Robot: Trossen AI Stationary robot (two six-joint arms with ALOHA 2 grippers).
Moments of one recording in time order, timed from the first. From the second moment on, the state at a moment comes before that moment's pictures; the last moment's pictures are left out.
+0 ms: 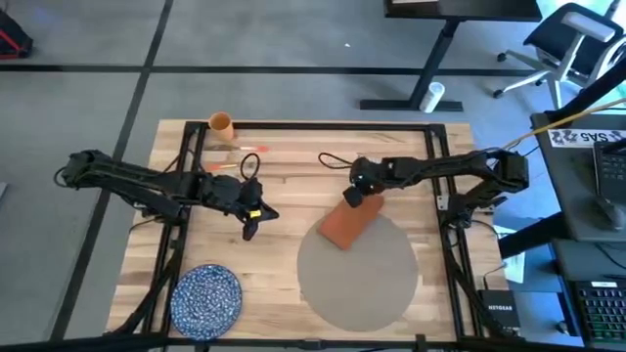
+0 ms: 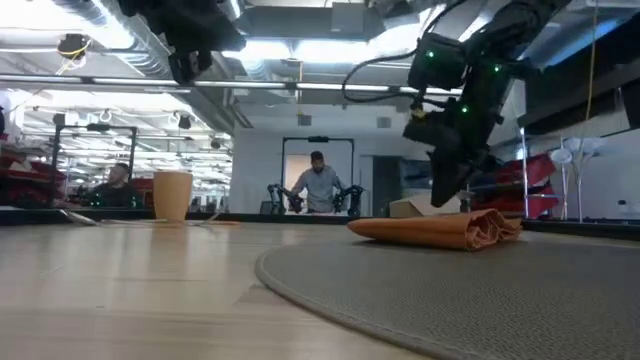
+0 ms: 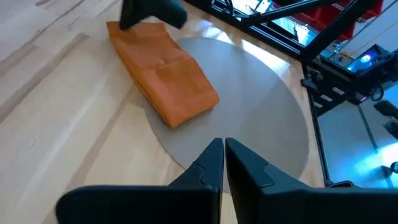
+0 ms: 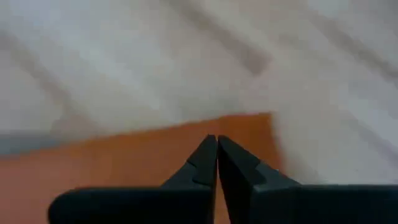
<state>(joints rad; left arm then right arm) -0.13 1.06 0.74 -0.18 -0.07 -0.49 -0.21 1.53 0.82 -0.46 0.08 0.63</state>
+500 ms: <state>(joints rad) -0.13 1.06 0.74 -0.20 -0.07 -0.52 -0.21 1.60 0.81 -0.52 0.07 0.55</state>
